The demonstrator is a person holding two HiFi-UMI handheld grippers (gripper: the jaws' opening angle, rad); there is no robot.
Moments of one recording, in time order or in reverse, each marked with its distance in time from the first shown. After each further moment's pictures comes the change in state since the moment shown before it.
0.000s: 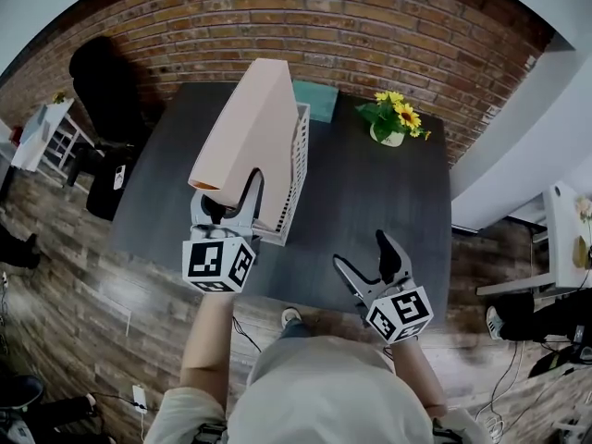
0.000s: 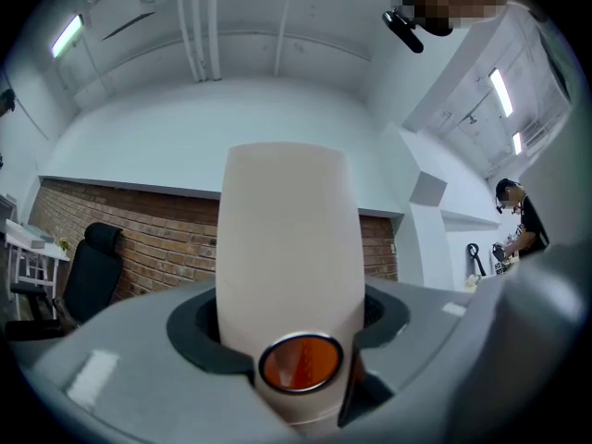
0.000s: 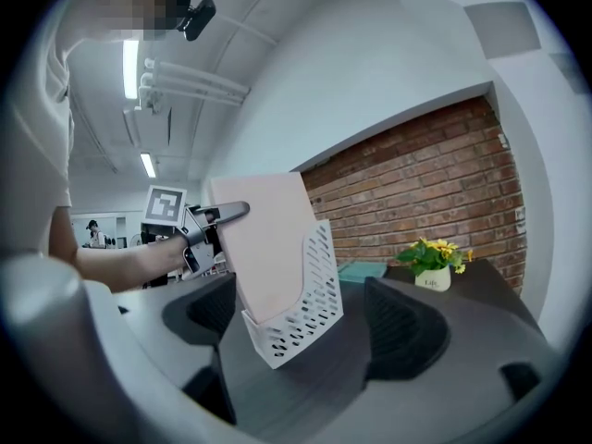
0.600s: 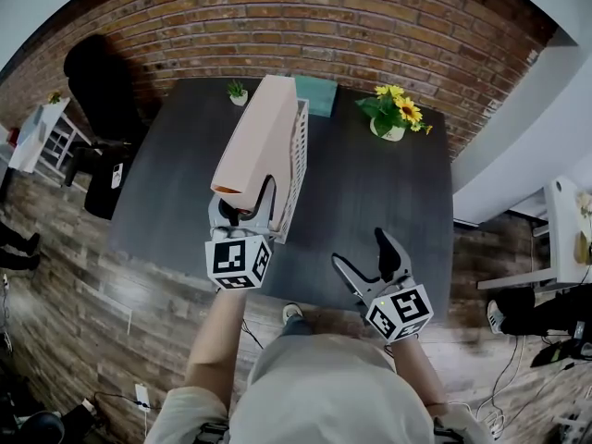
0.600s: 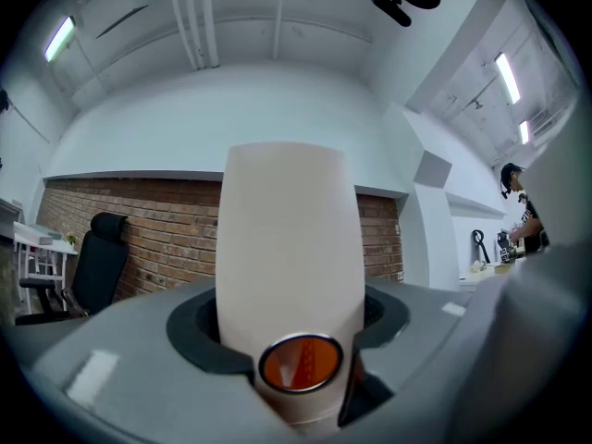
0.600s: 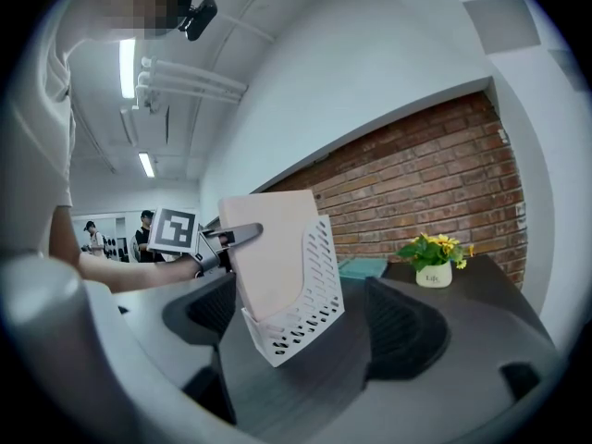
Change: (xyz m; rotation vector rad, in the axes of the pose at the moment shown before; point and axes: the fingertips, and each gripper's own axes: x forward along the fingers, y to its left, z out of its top) left arm 0.011 -0.008 -0.061 0.016 0.083 0.033; right arm 0.005 0.000 -0.008 0.014 0.016 -0.003
